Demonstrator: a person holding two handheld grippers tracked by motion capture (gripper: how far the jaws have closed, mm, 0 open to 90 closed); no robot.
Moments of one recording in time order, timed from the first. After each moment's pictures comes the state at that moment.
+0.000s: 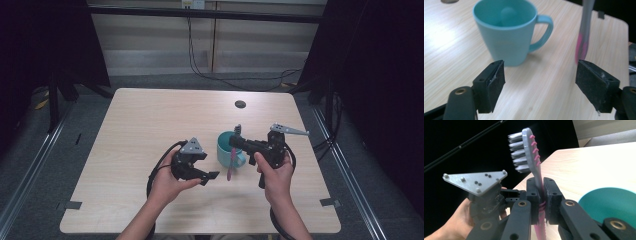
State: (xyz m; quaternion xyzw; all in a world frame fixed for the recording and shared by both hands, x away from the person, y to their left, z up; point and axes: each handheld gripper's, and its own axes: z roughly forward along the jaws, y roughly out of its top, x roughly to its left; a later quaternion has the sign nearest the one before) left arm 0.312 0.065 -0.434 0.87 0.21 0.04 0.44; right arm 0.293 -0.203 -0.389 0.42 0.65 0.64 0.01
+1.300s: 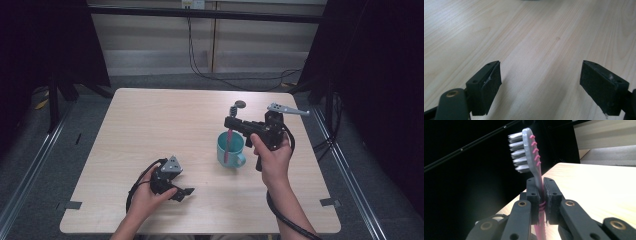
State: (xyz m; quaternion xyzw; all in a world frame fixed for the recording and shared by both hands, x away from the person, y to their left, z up) left arm 0.300 0.121 -0.494 0.90 0.23 0.05 0.38; right arm 0.314 -0.189 -0.340 0.40 0.65 0.64 0.04
